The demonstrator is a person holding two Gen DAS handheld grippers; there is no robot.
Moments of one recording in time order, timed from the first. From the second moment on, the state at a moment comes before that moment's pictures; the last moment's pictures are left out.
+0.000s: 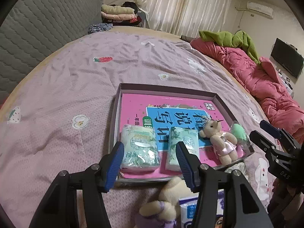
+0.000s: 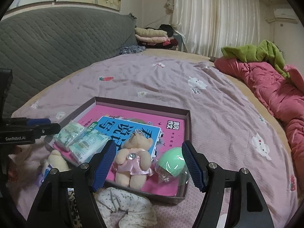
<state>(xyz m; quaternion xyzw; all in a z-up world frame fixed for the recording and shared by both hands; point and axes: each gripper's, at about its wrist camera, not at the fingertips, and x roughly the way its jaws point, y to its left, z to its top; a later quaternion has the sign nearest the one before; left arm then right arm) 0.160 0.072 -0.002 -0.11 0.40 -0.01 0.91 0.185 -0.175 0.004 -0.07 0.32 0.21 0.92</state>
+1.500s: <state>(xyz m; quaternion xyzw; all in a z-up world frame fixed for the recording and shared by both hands) 0.066 0.018 0.002 -0.12 0.43 -0.08 0.89 0.078 -0.194 0.021 -0.07 0.35 0.25 0.90</state>
